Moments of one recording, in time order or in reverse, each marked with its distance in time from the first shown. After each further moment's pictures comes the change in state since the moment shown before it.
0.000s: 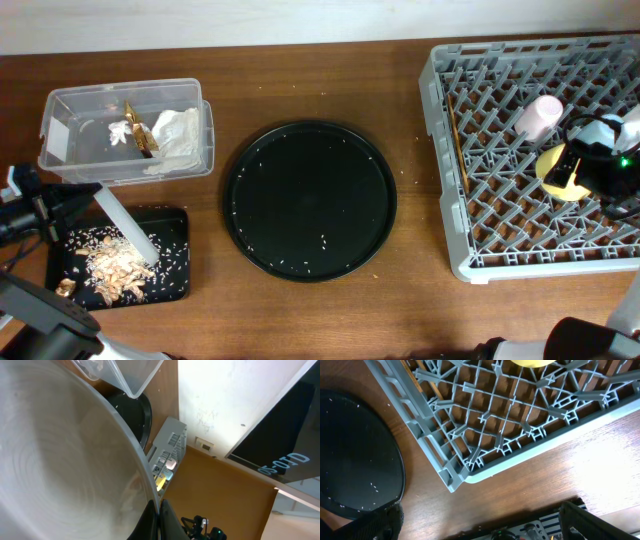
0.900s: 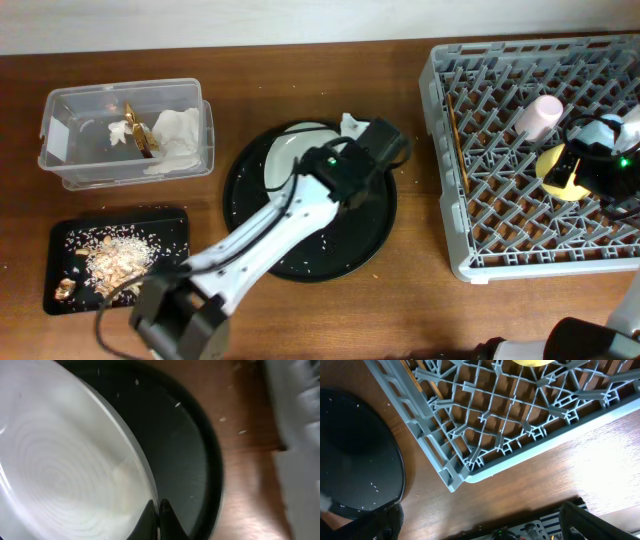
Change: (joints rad) left arm -1.656 -0.011 -0.006 0.800 -1.342 -0.660; right arm 0.000 0.000 -0.003 0.000 0.000 0.002
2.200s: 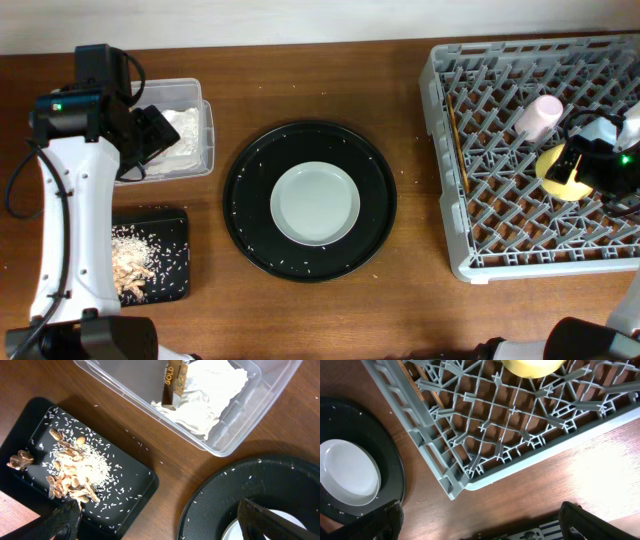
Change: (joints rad) left arm 0.882 -0.166 0.171 -0.467 0.055 -0.011; right arm 0.000 0.000 0.000 0.036 0.000 0.001
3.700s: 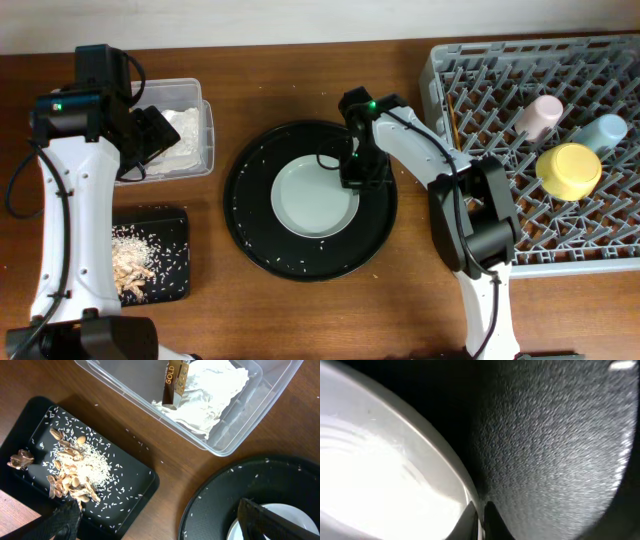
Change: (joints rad) left arm 0.001 0.000 0.000 -0.003 0.000 0.000; right arm 0.901 0.700 -0.059 0.508 -0.043 0.374
